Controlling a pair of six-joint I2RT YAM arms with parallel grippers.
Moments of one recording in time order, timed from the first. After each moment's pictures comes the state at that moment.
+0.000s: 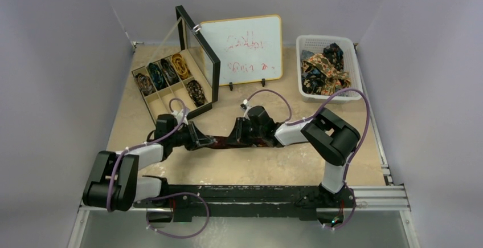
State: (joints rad) left arm -0.12 1.29 0.24 0.29 0.74 -0.73; right arm 0.82 1.85 0.77 0.43 -0.39 0.95
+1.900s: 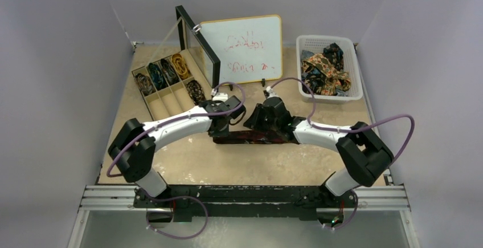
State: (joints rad) left arm -0.82 1.58 1.11 -0.84 -0.42 -0.86; right arm 0.72 1.55 0.75 0.15 -0.10 0.89
